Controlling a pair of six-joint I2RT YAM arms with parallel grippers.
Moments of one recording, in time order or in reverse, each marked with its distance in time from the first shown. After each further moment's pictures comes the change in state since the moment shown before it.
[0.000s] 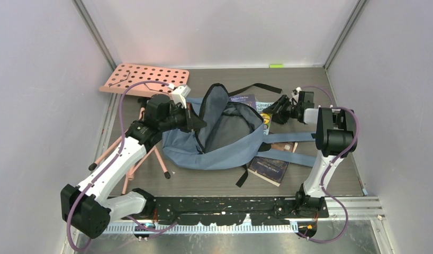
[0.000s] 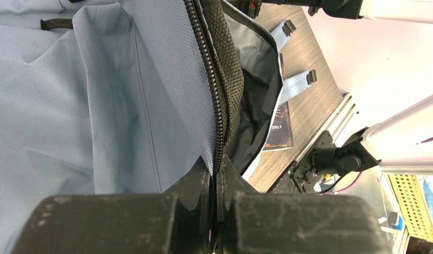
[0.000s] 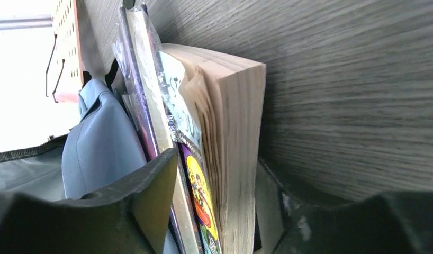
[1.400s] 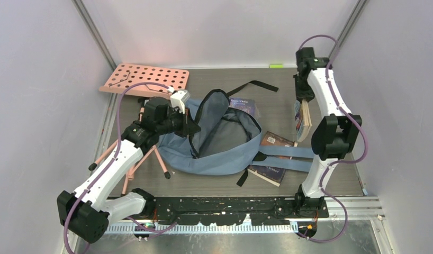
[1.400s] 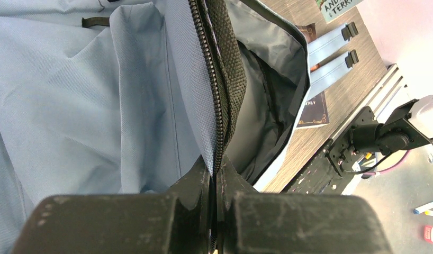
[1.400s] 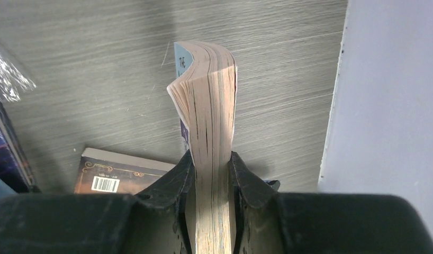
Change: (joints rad) left arm 0.008 -0.046 0.008 -0.143 -0.037 0.166; right arm 0.107 -0.063 0.851 -1.268 0.978 -0.667
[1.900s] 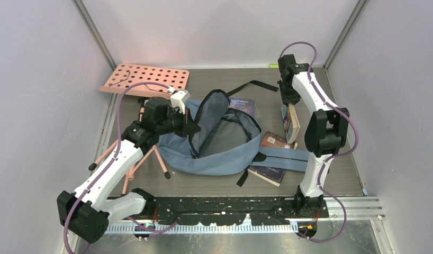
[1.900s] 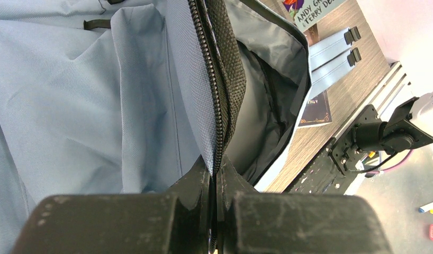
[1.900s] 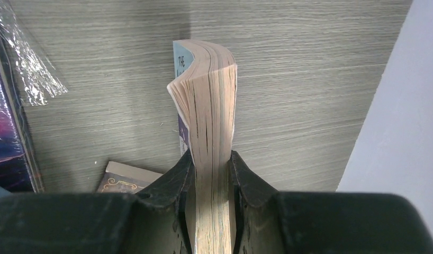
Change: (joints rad) left arm 0.000 0.000 0.000 0.000 0.000 0.014; right arm 0.124 0.090 -0.052 0.087 0.028 -0.023
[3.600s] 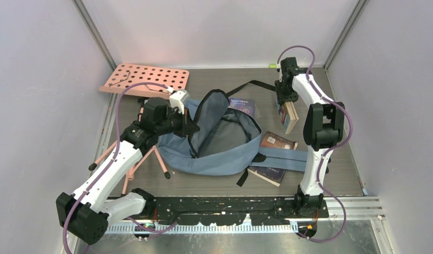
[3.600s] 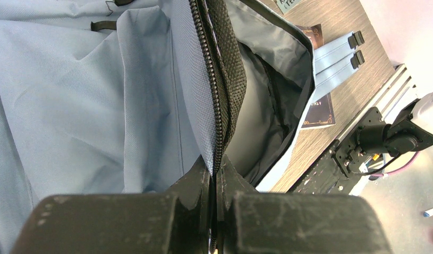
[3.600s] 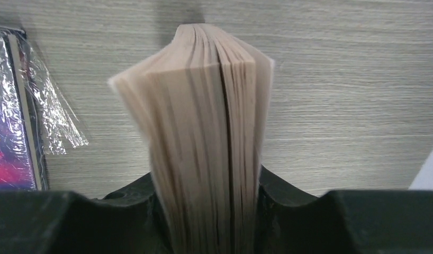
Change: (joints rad) left arm 0.001 -0.013 -0.002 -0.005 -0.019 0.003; right arm -0.048 0.099 -0.042 0.219 -0.149 -0.069
